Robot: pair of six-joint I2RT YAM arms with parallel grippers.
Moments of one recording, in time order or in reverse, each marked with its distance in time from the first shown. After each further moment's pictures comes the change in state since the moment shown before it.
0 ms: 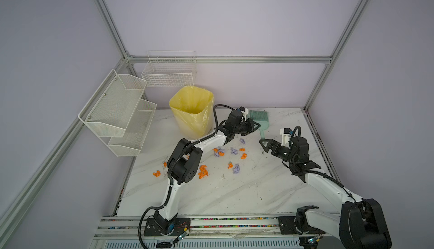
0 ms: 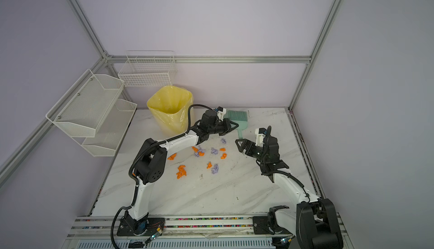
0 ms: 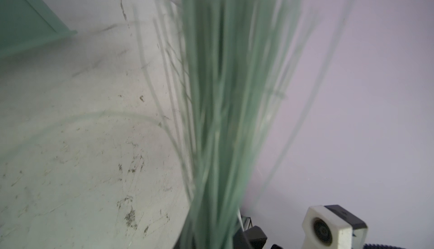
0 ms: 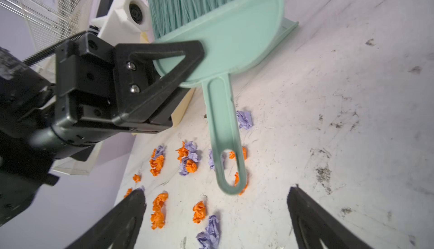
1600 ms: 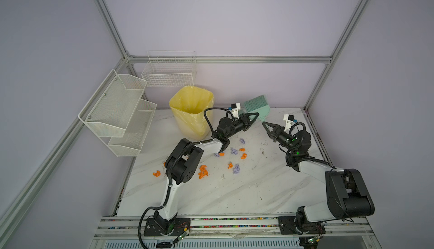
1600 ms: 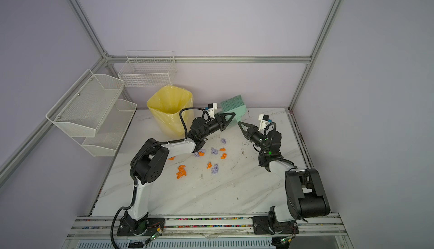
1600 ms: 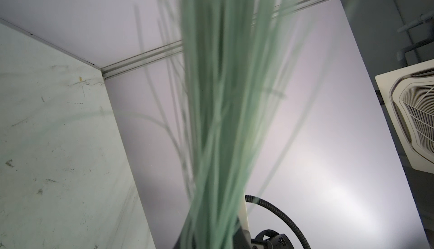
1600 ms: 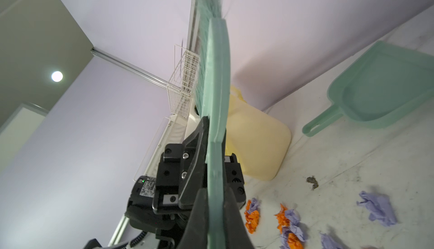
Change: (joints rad) left arm 0.005 -0.018 -0.248 0.785 -0.015 -0.334; right arm -0.039 0.294 0.091 0.728 -0.159 0.505
